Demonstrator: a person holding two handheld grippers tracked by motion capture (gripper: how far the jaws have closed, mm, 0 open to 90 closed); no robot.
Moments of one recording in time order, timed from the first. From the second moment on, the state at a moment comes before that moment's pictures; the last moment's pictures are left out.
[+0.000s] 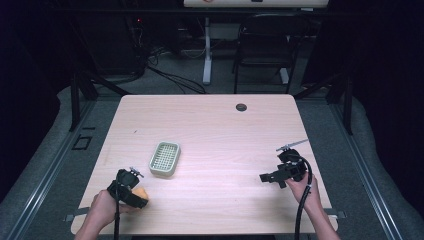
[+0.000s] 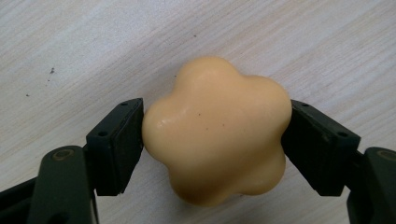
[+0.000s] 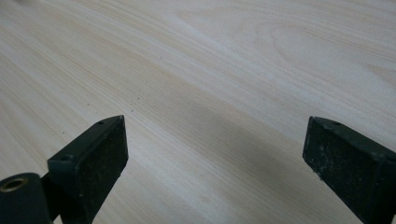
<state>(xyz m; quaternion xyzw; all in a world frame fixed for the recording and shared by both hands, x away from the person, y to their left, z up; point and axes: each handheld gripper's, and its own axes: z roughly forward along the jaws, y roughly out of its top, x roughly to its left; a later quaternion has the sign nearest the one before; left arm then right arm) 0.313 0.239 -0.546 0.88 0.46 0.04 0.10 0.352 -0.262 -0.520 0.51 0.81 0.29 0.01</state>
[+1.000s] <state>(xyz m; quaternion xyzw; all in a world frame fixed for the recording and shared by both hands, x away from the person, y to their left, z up) 0.314 0.250 -0.542 0.87 0.48 0.03 0.13 0.352 -0.262 -0.519 0.50 0.81 0.29 0.01</state>
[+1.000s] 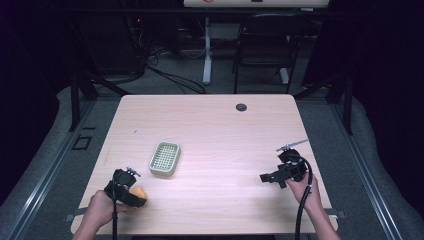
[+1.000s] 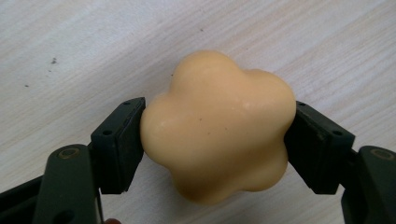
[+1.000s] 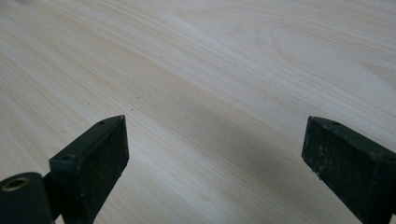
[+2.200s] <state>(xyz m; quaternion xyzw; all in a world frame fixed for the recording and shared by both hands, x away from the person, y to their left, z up) 0.326 0.252 -0.522 0.86 0.48 0.05 0.15 0.353 -0.264 -0.521 0.51 0.81 0.29 0.01</state>
